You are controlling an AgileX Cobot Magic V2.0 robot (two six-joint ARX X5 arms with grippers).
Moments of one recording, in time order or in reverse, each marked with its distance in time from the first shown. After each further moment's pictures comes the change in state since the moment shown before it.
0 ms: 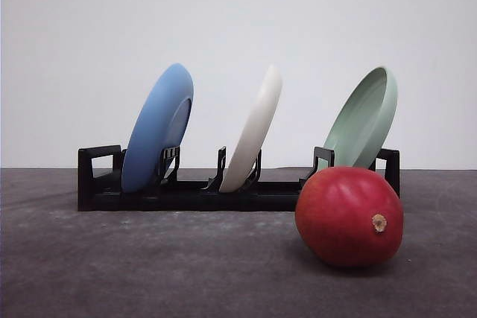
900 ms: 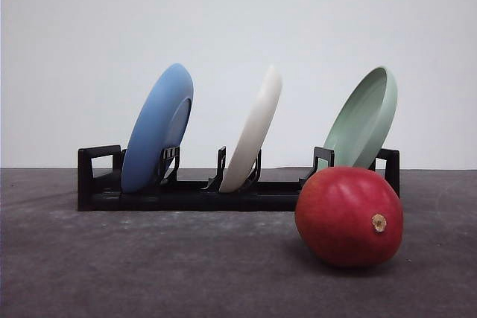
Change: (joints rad) left_arx -0.357 0.534 0.410 -0.276 0.129 0.263; right_arx 0.150 0.431 0.322 -0.438 -0.232 -0.267
